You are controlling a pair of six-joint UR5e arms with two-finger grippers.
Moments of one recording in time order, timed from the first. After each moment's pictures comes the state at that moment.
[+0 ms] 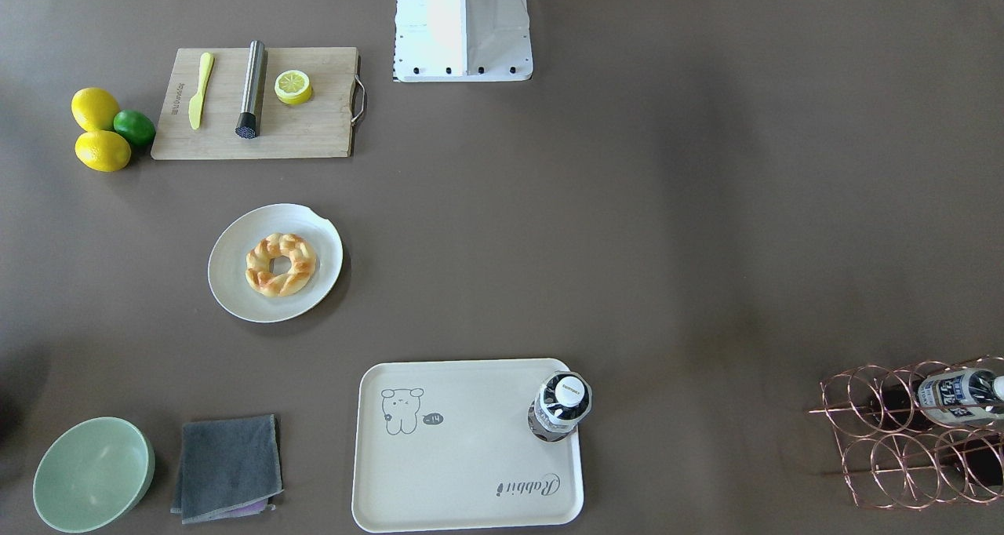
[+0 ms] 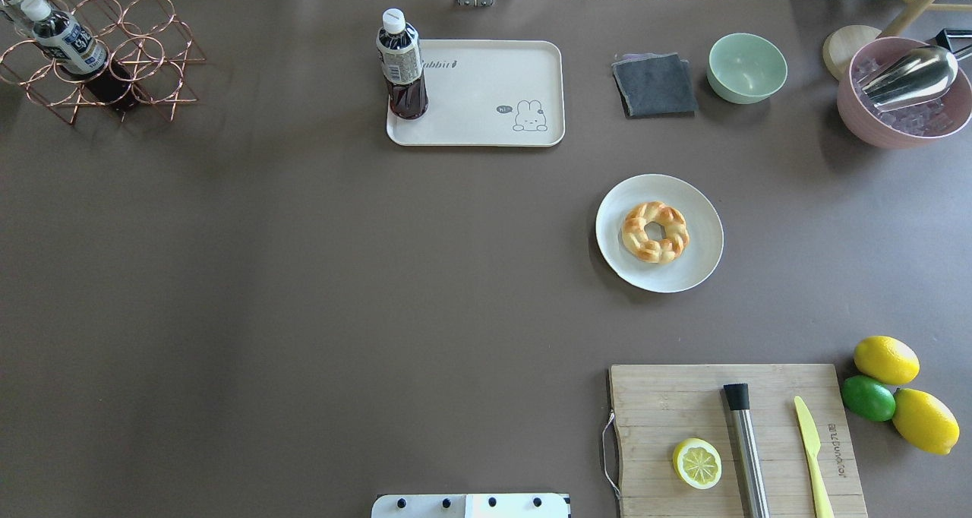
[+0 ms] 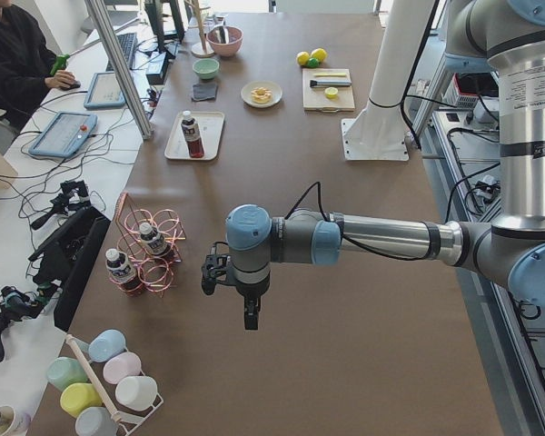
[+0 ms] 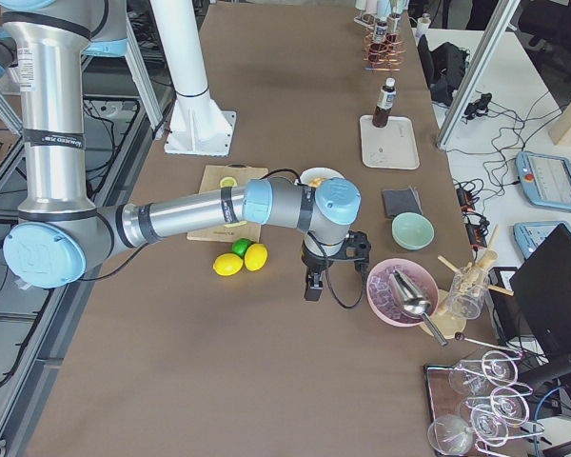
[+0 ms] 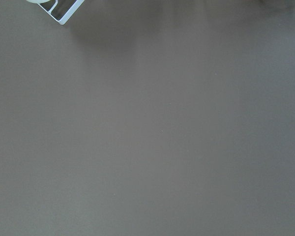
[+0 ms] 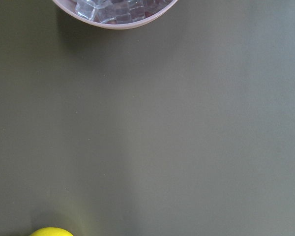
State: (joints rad) left arm -1.58 -1.44 -1.78 -1.52 -2.26 -0.02; right arm 1.54 -1.59 1.83 -1.92 2.34 -0.07
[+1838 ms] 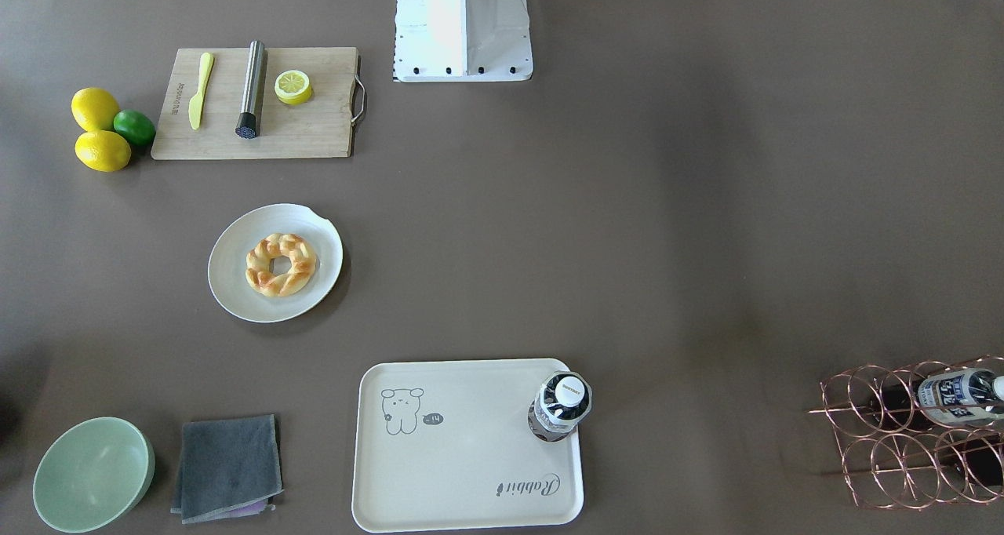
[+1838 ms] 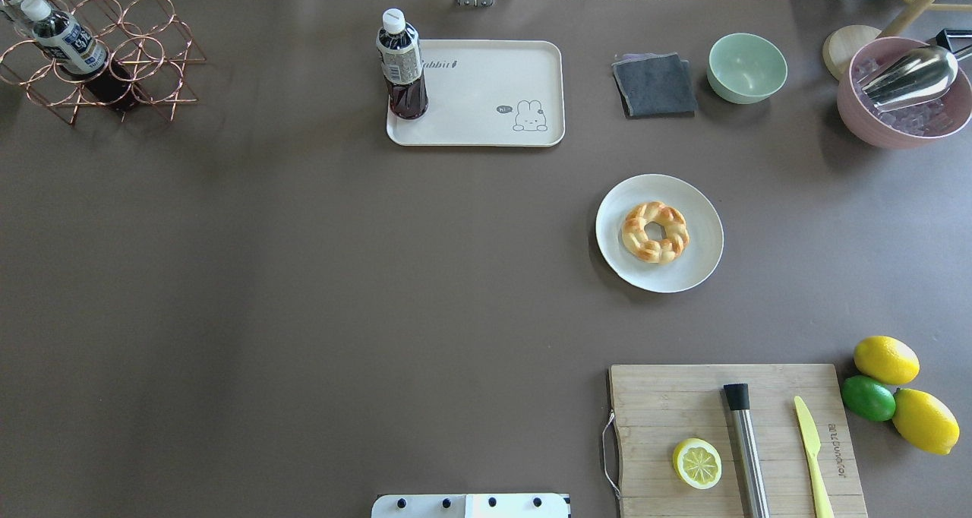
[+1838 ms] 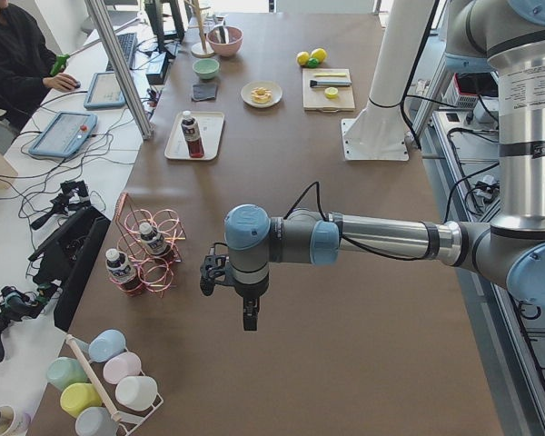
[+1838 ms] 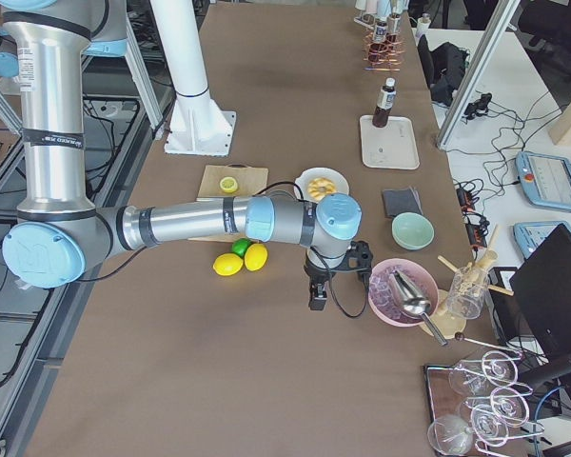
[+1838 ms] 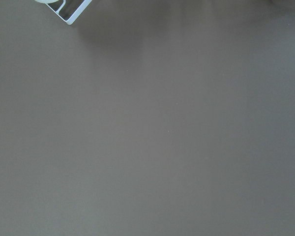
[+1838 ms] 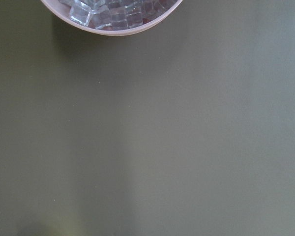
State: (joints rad) left arm -1.58 -1.44 -1.78 -1.52 -2.26 -0.03; right arm 1.53 -1.60 1.76 -1.81 2.35 -0.07
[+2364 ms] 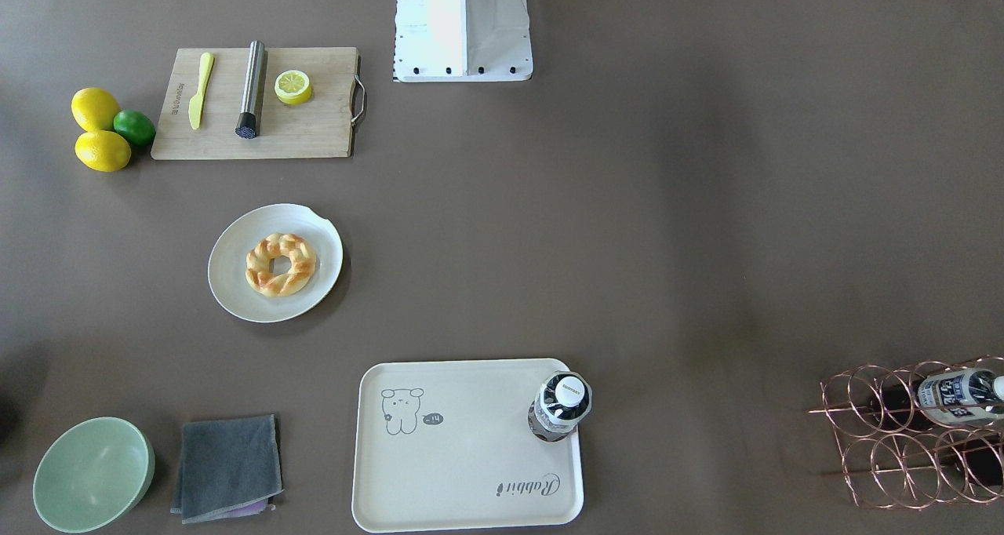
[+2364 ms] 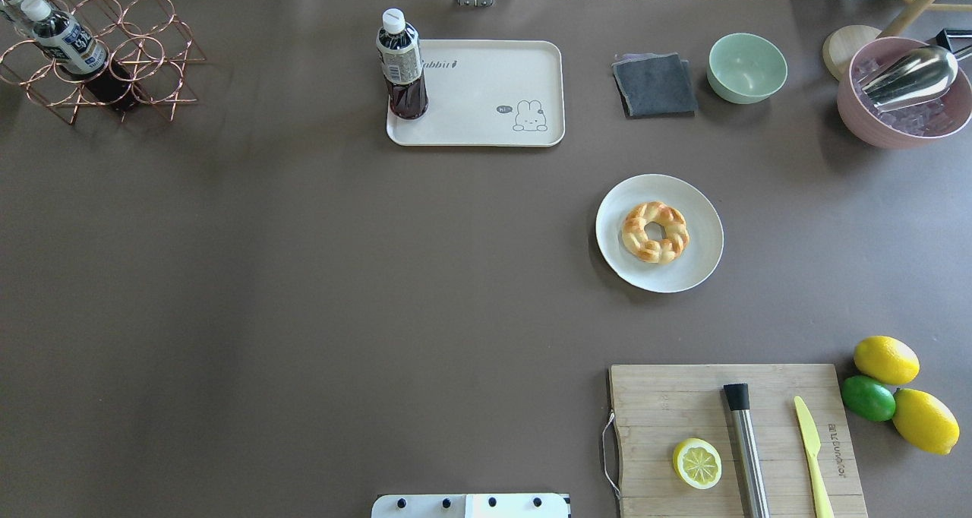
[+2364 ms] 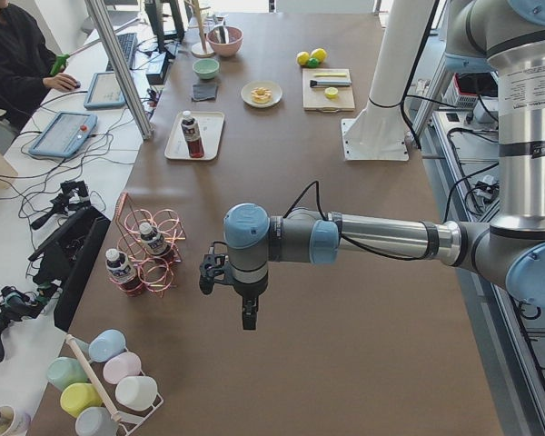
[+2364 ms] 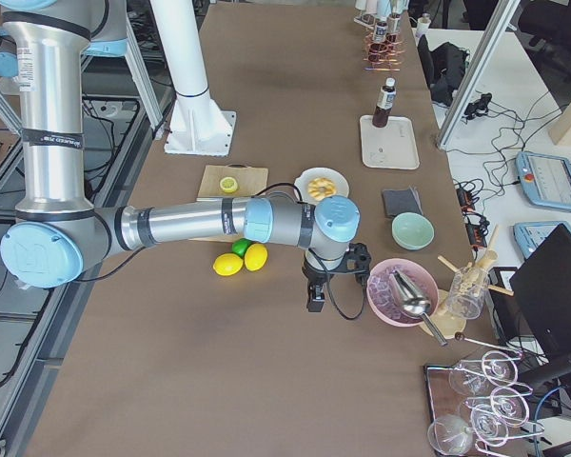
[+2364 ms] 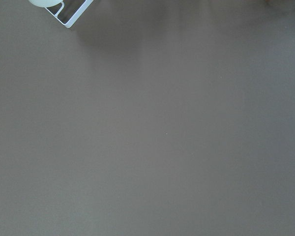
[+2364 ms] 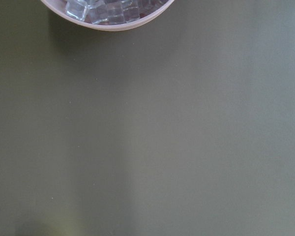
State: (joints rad) left arm -1.58 -1.45 -1.78 -1.52 -2.26 -0.03; right arm 1.53 -1.60 1.76 -1.81 2.35 -0.07
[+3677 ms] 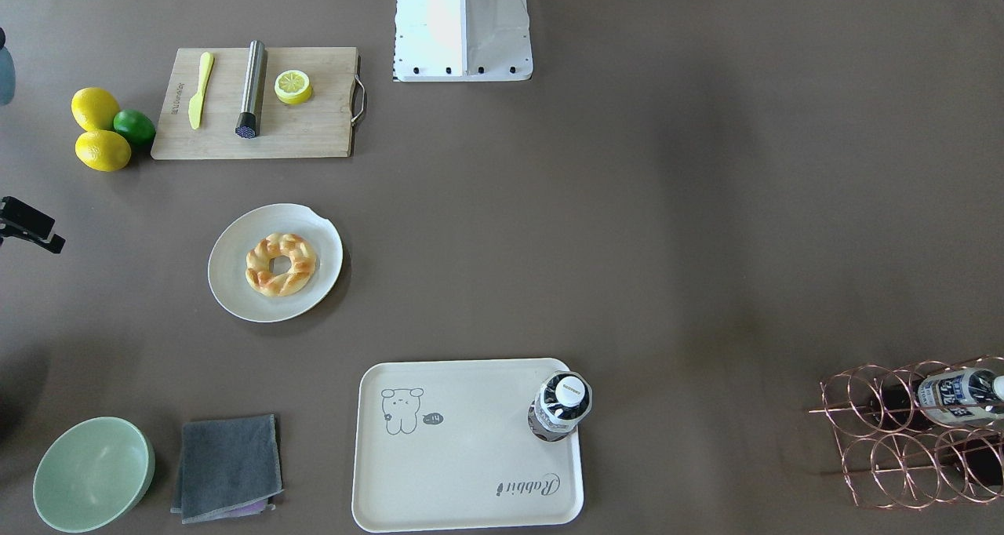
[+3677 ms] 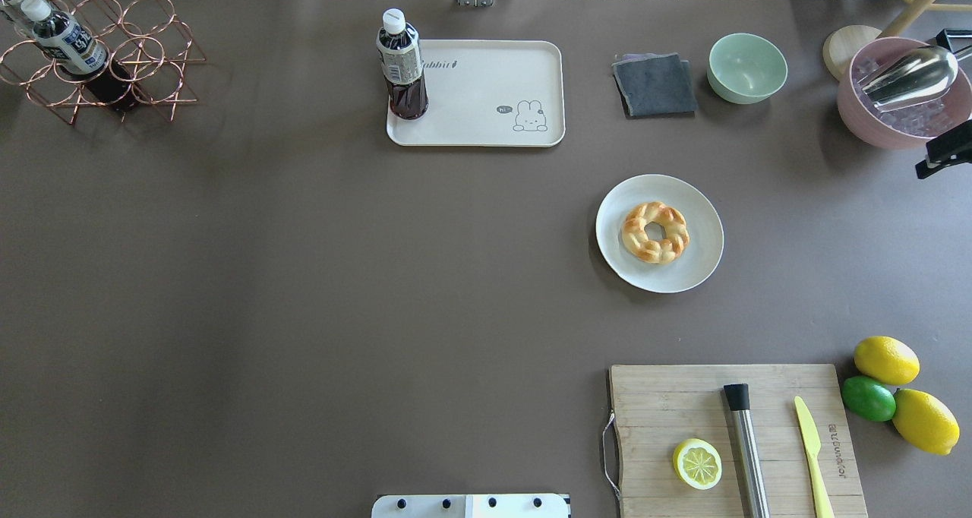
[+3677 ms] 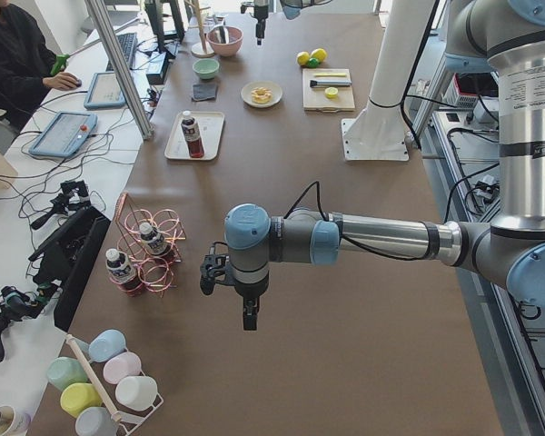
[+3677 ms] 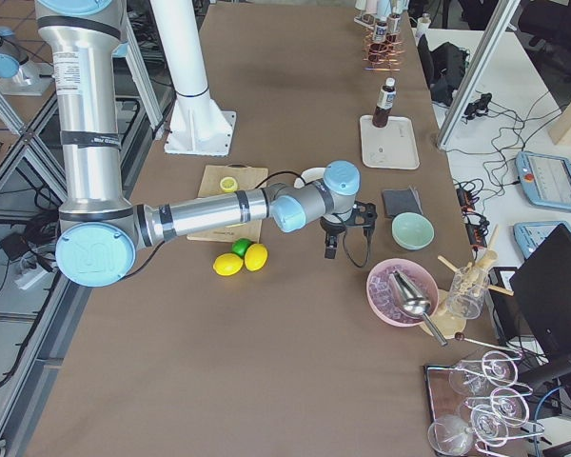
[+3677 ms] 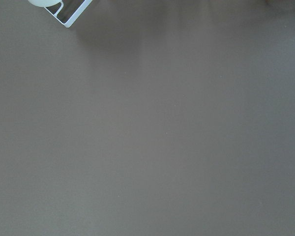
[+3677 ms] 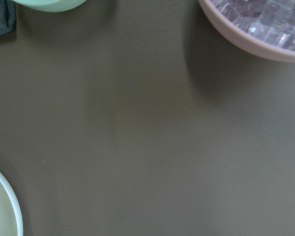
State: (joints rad) left arm -1.58 -1.44 -1.78 -1.52 -2.26 -0.02; right arm 1.17 -1.54 1.69 -1.20 2.35 0.76
